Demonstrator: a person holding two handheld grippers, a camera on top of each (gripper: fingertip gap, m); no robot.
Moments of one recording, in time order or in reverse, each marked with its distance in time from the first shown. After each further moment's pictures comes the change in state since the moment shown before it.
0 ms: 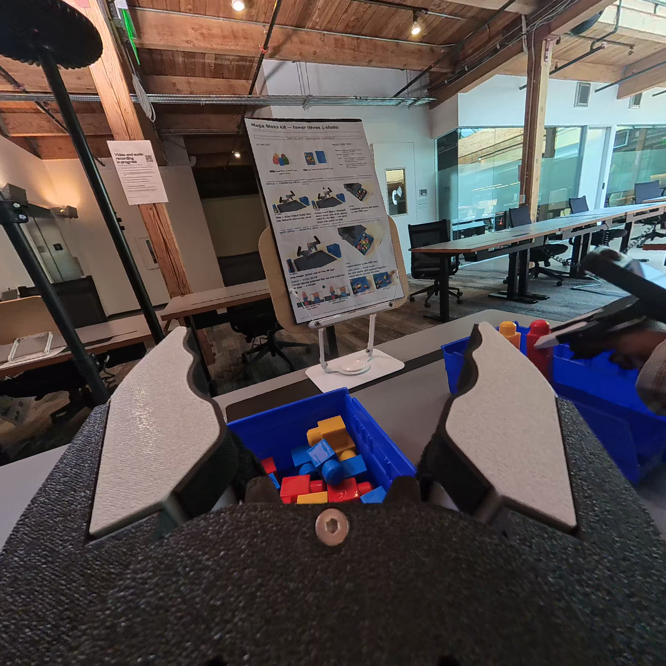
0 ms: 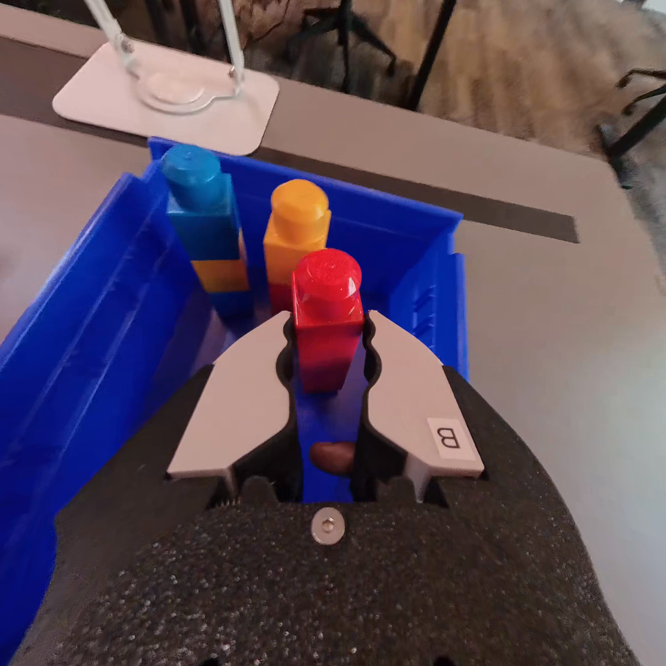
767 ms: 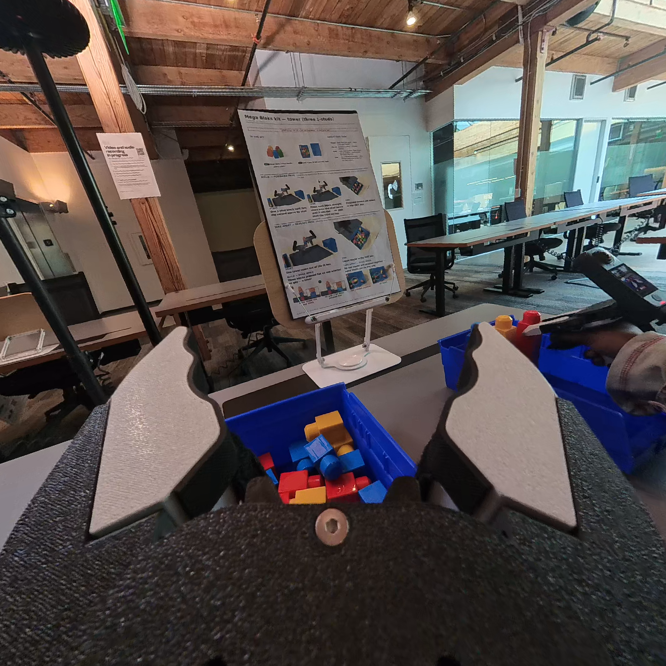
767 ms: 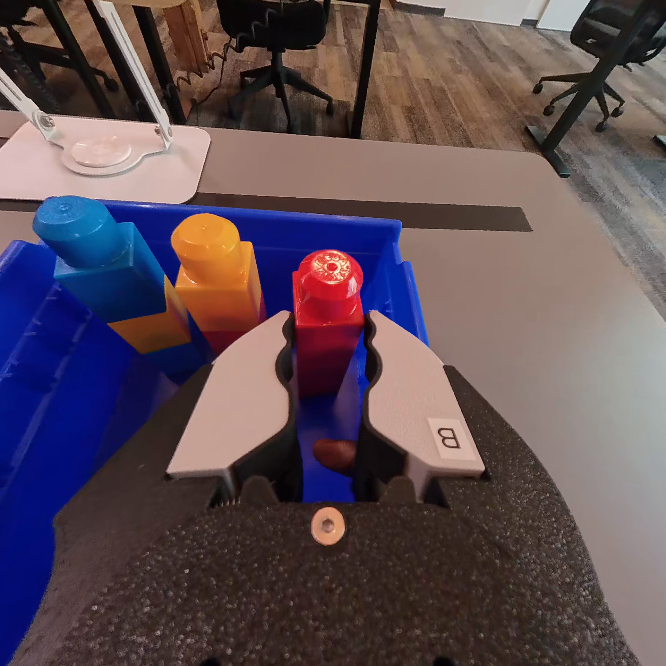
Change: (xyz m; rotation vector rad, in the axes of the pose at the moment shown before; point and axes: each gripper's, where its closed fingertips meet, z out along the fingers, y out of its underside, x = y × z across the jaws) left arm 0.002 0.001 -0.004 -0.017 0.015 -0.001; right arm 0.032 -0.001 0.026 0.090 0.132 0.136
